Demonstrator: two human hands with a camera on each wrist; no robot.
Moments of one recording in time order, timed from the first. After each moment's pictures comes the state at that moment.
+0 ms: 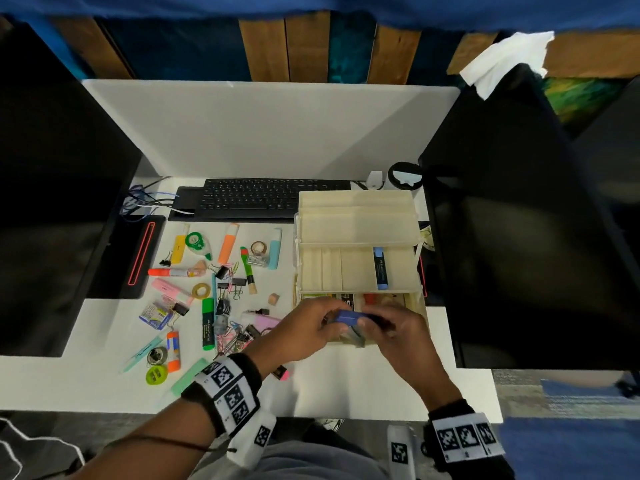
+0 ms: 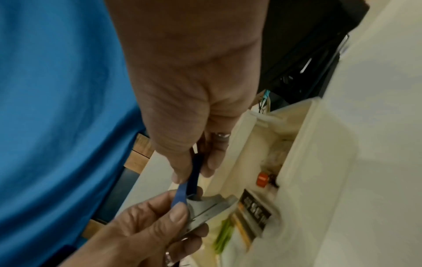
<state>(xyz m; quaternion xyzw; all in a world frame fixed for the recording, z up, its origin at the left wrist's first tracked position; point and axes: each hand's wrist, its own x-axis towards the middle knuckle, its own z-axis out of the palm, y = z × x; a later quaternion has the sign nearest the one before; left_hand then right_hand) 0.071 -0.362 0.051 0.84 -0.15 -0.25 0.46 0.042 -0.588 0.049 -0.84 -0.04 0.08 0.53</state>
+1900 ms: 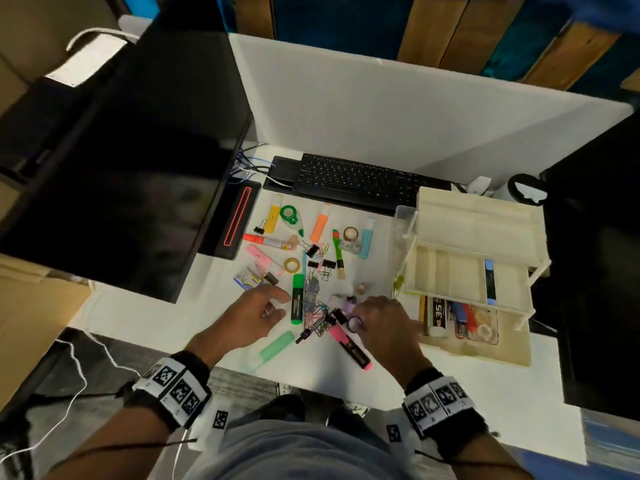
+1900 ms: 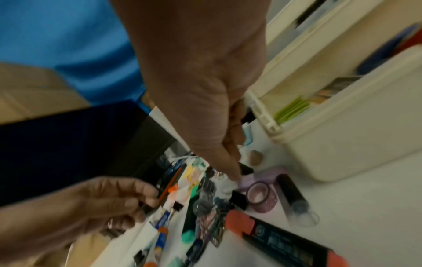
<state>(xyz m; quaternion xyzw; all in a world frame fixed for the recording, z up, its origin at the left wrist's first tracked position) 0.004 -0.087 0.012 0.86 0.07 -0.20 0.46 0.057 -0.380 0.014 -0.96 -0.26 0.12 0.06</state>
